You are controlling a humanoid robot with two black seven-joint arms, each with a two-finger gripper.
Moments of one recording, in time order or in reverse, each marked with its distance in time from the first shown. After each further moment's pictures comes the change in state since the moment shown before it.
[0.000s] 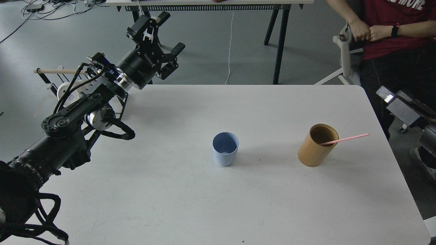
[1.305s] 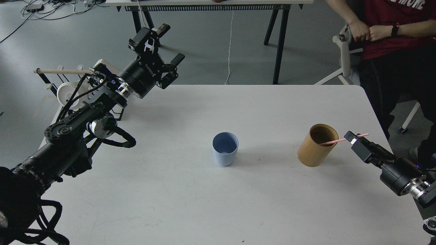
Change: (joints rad) left arm 0.030 -0.011 0.000 0.009 -0.002 0.000 0.000; right arm -0.095 0.282 -0.044 -0.234 -0.099 0.000 0.000
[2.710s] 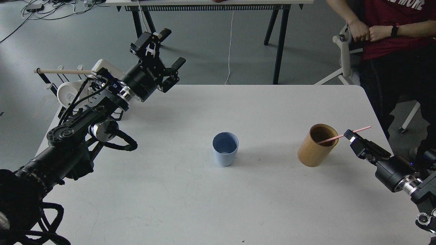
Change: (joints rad) left arm 0.016 -0.011 0.000 0.006 -0.002 0.000 0.000; right arm 0.035 0.072 -0.012 -0.091 0.003 0.000 0.000
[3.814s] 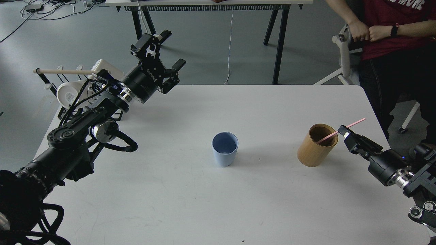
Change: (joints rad) left arm 0.006 -0.001 0.000 0.000 0.000 0.000 0.000; right arm 0.084 -0.001 -0.078 -0.013 0.003 0.001 0.000
